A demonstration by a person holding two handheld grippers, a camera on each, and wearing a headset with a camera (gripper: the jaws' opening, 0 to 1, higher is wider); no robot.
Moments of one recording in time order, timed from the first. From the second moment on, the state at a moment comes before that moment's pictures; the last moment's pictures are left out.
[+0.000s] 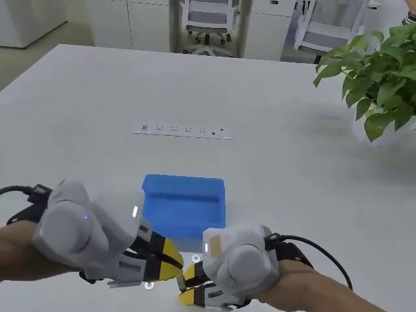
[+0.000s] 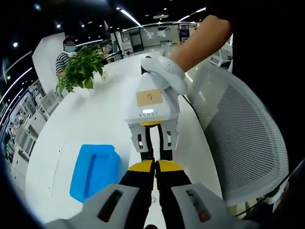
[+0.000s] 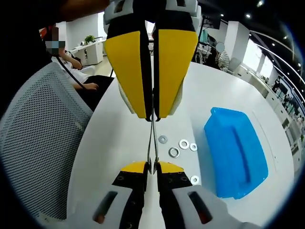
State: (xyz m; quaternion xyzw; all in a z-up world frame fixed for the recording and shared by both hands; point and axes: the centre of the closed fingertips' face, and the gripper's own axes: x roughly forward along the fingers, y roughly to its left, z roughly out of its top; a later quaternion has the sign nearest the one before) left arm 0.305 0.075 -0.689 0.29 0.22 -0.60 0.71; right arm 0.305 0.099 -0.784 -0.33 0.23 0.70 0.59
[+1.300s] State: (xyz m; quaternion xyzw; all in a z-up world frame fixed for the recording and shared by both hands) left arm 0.308 0.058 -0.693 0.27 0.21 -0.62 0.71; right arm 0.310 0.089 -0.779 -0.31 0.22 0.69 0.61
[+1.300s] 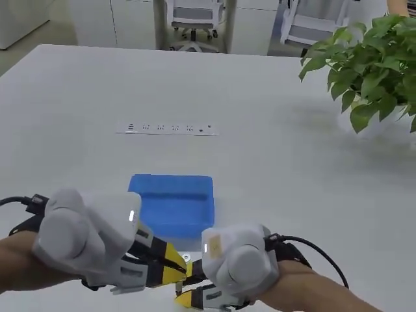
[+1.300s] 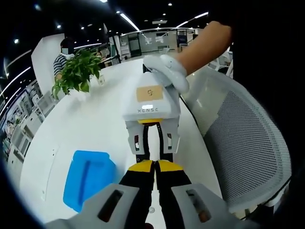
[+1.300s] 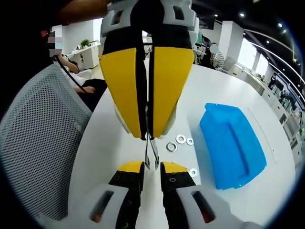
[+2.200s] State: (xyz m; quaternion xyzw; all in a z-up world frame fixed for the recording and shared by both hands) left arm 0.325 0.054 -0.697 0.26 0.21 -0.62 0.71; right arm 0.326 0.063 -0.769 -0.30 0.23 0.65 0.66
